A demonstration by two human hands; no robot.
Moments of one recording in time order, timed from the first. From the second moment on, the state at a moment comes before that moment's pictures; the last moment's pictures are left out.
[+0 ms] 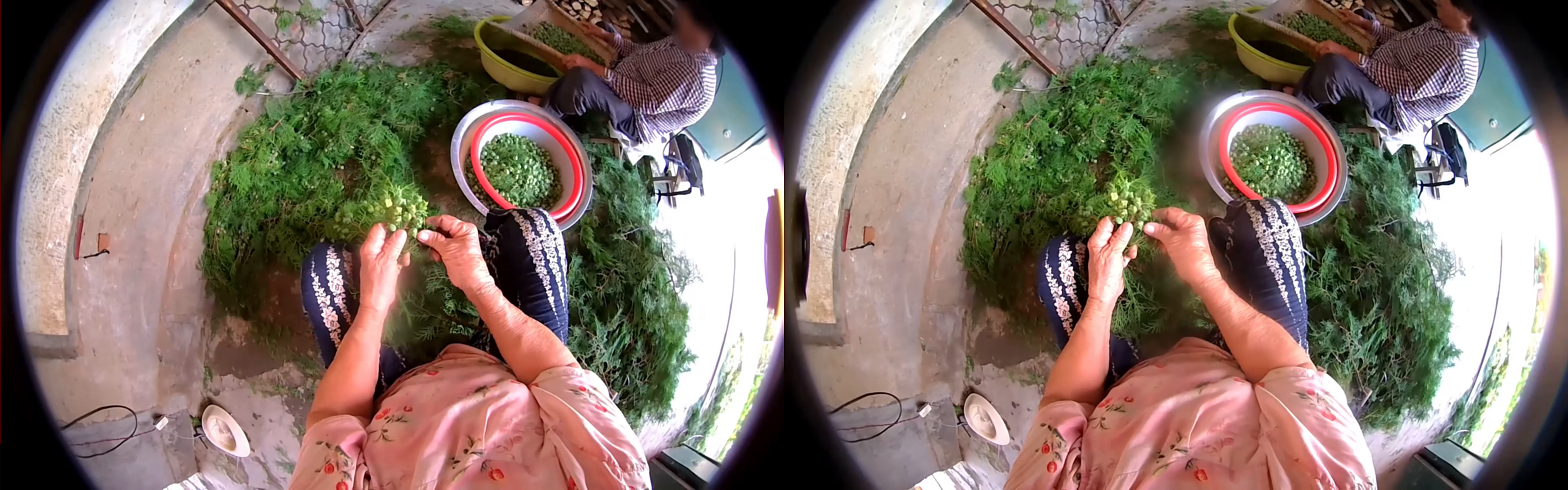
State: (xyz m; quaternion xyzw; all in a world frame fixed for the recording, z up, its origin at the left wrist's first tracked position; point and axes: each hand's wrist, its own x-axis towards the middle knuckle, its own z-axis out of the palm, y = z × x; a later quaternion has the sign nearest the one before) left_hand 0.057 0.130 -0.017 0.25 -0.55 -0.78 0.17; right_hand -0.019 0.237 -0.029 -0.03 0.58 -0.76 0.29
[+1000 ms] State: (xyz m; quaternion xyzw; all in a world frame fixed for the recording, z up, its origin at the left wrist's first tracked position) left_hand 0.069 0.125 -0.002 0.29 -0.51 -0.80 0.11; right_hand -0.016 0.230 -0.033 -0.33 0.70 -0.63 0.06
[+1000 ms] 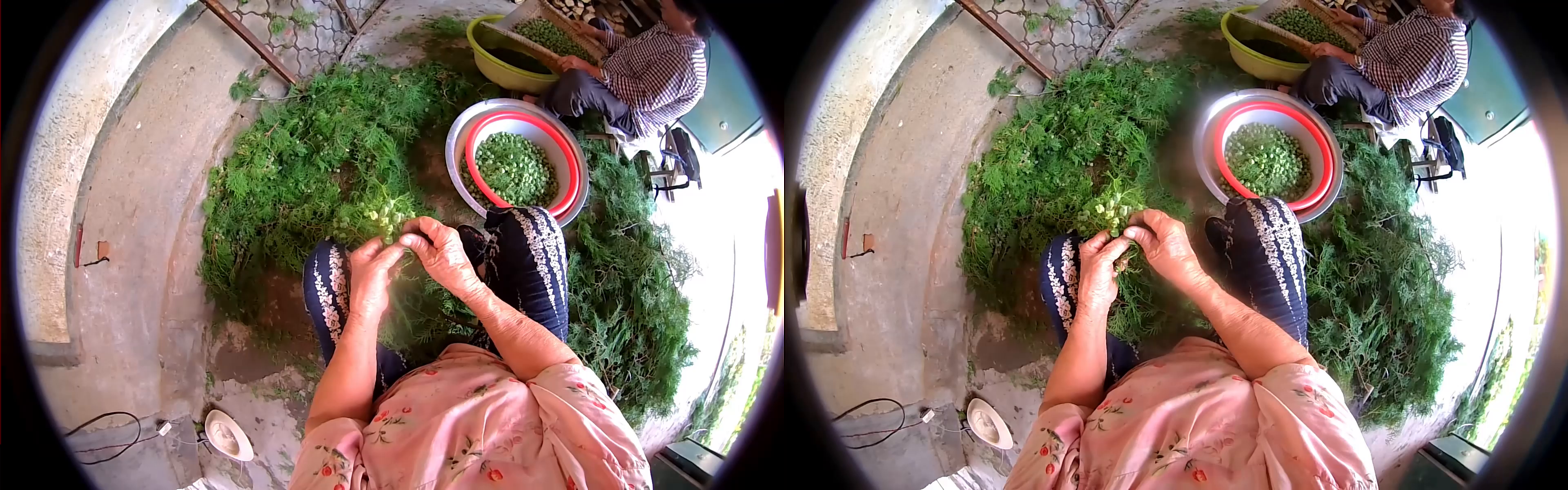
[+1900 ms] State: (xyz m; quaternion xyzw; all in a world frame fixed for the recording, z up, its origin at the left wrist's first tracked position) left_hand 0.064 0.128 -0.016 0.25 -0.47 -0.82 0.18; right_hand -0.012 0.238 -0.009 -0.12 0.45 -0.78 0.42
